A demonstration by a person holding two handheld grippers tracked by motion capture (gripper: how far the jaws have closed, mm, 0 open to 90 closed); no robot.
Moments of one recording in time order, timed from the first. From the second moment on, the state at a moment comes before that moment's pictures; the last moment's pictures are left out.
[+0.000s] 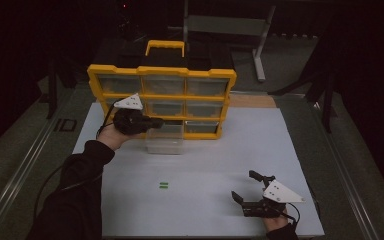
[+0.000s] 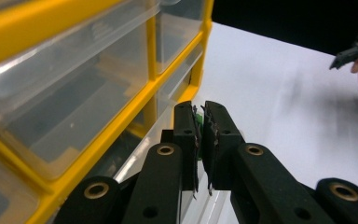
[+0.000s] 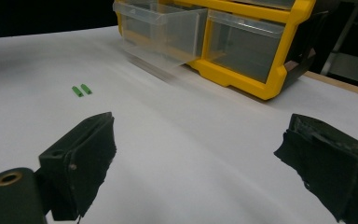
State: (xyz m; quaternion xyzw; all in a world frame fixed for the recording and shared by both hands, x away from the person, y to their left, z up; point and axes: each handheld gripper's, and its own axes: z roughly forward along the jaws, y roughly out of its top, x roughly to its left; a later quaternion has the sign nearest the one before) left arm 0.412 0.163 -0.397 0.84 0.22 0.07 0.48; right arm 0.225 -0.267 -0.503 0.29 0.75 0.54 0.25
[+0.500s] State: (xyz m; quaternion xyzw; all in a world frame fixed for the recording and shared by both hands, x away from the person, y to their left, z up) left arm 0.422 0.148 -0.419 0.86 0.29 0.06 0.41; right arm 0.226 -0.267 -0.503 0.29 0.75 0.54 0.25
